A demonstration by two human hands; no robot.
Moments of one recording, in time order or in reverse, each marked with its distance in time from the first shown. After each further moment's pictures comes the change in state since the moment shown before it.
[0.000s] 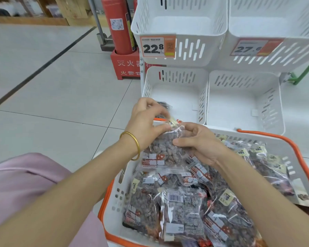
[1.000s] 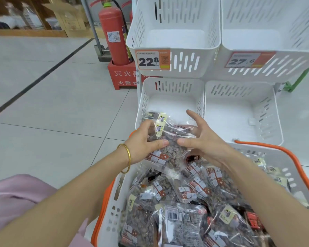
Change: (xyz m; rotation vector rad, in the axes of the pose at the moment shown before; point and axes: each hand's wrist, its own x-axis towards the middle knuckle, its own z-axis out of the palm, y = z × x) left_hand 0.012 -0.025 0.011 -0.256 -0.301 -0.256; right_hand 0.019 -0.016 -0.027 -0.136 0.055 -0.038
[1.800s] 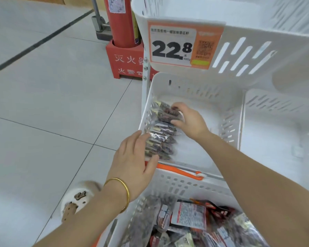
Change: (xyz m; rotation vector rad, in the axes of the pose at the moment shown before) left_hand 0.097 -0.096 -0.009 0.575 0.292 -0.007; right_hand 0.274 0.033 -0.035 -1.156 0.149 -0.326
